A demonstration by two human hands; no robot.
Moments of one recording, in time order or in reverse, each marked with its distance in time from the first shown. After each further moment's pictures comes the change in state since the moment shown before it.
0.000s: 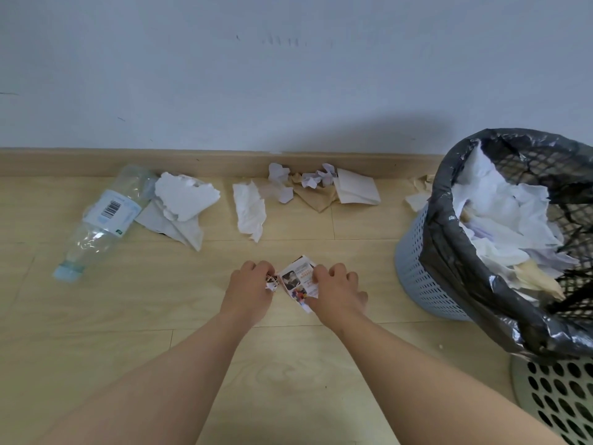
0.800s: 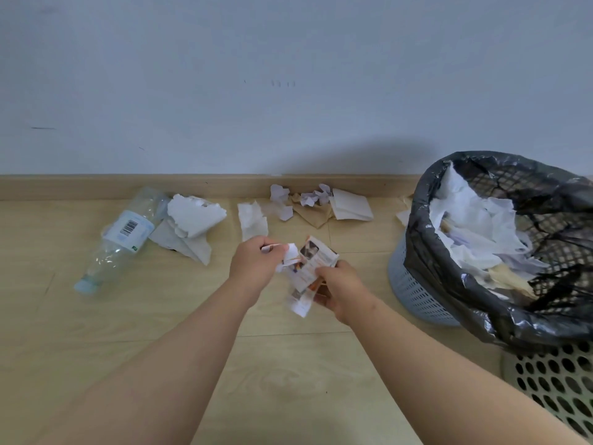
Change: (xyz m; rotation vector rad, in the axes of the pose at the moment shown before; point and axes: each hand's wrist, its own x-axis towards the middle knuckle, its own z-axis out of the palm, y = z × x) left_hand -0.010 0.057 -0.068 -0.766 0.157 -0.140; right_hand -0.013 -0.016 -0.042 1.397 -0.095 0.227
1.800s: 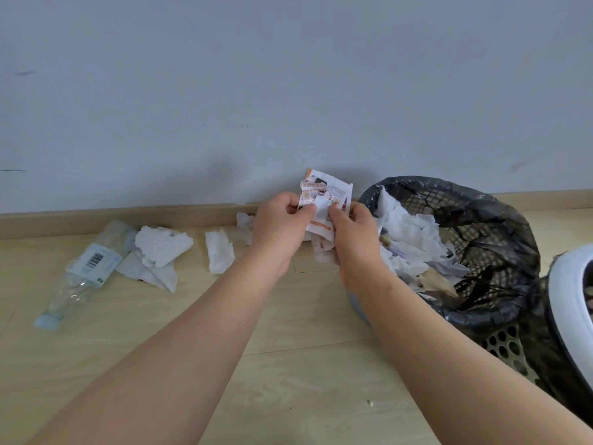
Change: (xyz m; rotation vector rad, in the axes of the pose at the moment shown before) left_hand -0.050 0.125 0.053 -0.150 -0.052 0.314; right_hand -0.071 -0.096 -0.042 0.127 0.220 -0.599
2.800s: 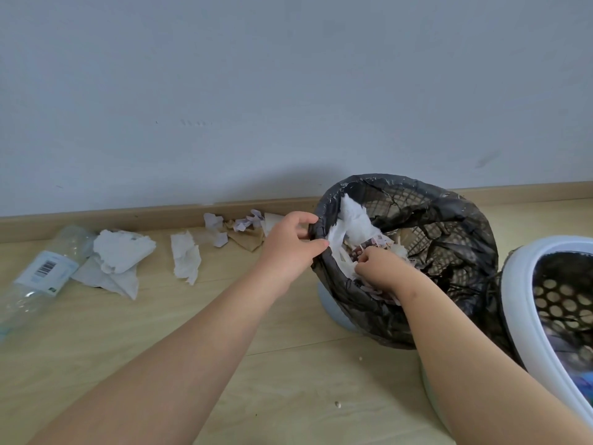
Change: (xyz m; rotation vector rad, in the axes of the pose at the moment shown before) left_hand -0.020 -0.008 0.060 0.103 -0.238 -0.082; right_hand 0.047 0.011 -0.119 -1.319 -0.314 0.165
